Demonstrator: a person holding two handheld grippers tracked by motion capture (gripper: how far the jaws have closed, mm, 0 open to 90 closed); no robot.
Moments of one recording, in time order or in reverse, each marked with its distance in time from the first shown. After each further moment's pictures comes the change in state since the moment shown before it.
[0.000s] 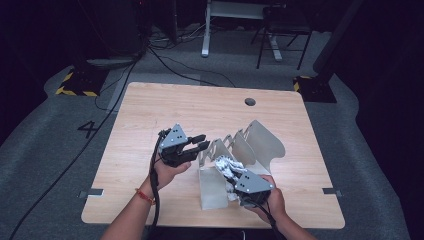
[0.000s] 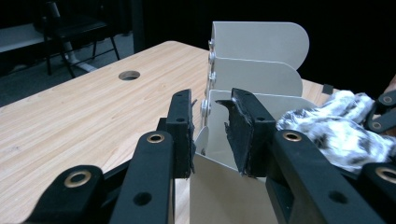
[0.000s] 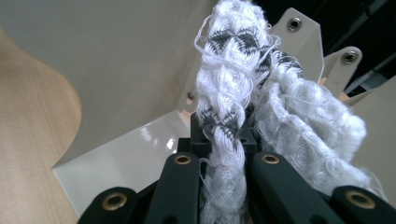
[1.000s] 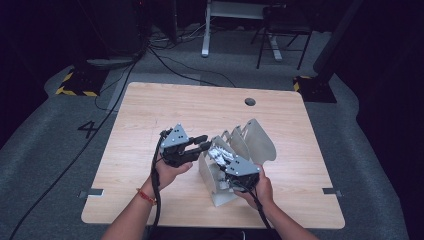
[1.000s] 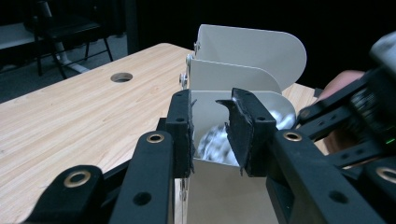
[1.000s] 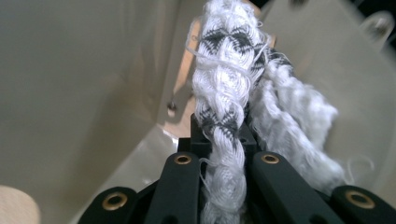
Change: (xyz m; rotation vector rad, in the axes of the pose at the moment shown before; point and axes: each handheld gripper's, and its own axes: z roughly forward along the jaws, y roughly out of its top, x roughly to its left) left arm -0.001 0.000 0.002 -0.015 -0.029 -0.014; right arm -0.014 0.003 0.046 0.033 -0.018 0.070
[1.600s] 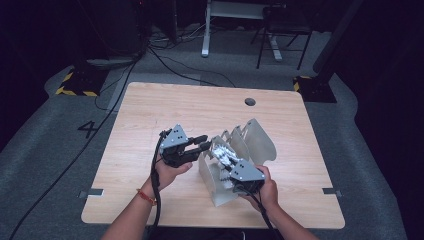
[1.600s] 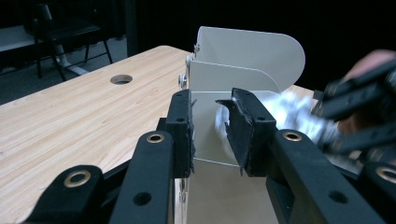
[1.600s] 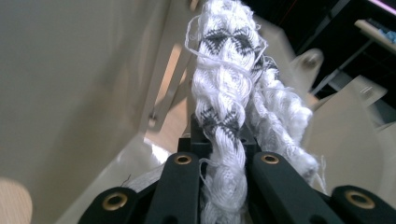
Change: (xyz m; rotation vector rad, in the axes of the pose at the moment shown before) left arm 0.000 -0.001 0.000 -0.011 -0.004 -0.001; right arm 0.001 0.006 -0.022 -0.047 -0.092 -0.048
